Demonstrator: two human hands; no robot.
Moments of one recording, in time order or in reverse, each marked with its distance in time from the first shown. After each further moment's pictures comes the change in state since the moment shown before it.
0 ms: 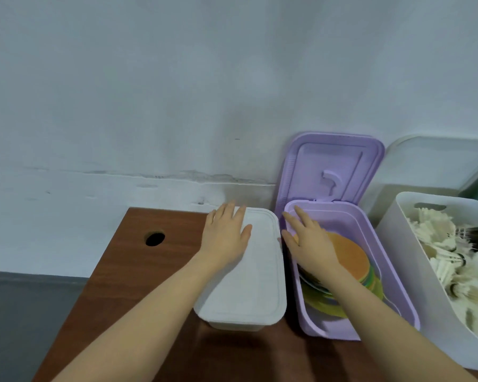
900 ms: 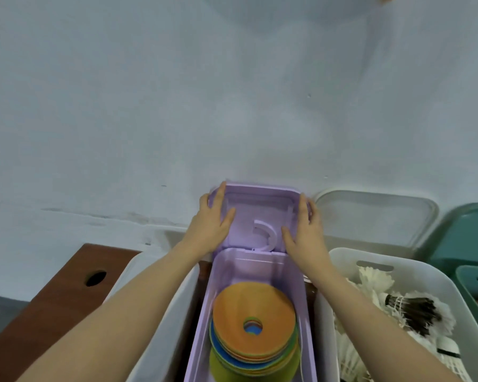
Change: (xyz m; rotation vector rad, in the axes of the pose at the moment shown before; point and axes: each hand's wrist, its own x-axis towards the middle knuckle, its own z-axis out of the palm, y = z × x) left_hand 0.135 0.148 -0.025 -0.399 0.197 -0.165; right_hand 0.094 0.174 -0.087 0.380 0.334 -0.096
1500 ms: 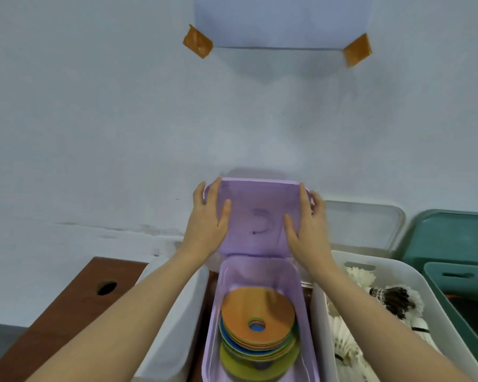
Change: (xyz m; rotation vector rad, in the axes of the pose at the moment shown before) left_hand -0.051 0.035 -0.067 -0.191 0.299 0.161; right_hand -0.022 -0.072 -0.056 0.004 0.237 -0.130
